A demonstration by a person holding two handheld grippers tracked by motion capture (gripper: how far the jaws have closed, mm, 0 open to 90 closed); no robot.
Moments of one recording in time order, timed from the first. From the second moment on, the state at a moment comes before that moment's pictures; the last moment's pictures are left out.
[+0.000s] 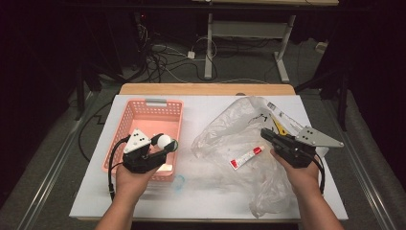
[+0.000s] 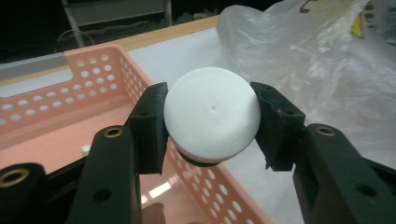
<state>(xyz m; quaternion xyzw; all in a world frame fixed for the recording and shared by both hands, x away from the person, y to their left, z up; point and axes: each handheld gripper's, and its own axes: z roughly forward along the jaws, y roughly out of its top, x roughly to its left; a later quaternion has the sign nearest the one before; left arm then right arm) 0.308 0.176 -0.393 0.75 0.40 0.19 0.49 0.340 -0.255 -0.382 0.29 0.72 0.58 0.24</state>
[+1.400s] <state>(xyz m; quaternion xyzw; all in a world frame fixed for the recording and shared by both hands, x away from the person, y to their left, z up) 0.280 0.078 -0.387 0.80 0.28 0.13 0.52 0.340 -0.252 -0.384 0.29 0.72 0.58 0.23</state>
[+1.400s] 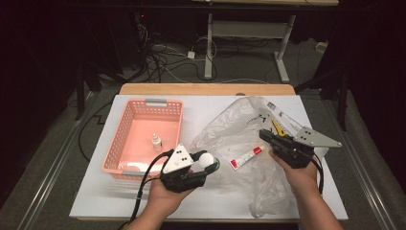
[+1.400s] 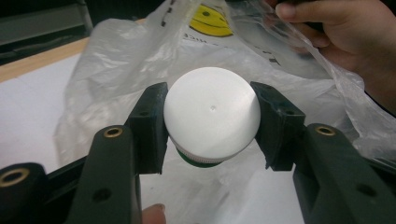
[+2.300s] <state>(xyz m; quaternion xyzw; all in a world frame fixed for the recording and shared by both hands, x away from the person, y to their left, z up) 0.327 -0.017 -0.425 0.82 0.26 0.11 0.50 0.340 -0.250 -0.383 0.29 0.72 0.58 0.23</state>
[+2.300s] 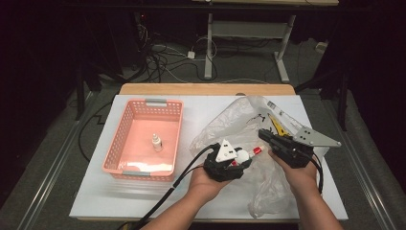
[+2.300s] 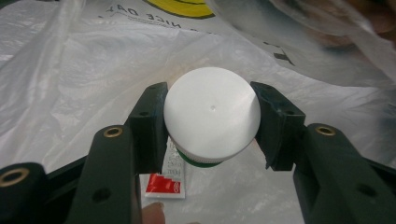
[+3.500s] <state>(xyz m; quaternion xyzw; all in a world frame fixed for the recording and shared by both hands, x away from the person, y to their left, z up) 0.358 -0.076 -0.468 0.83 0.28 0.10 0.47 0.340 -0.256 -0.380 0.29 0.72 0.59 0.23</state>
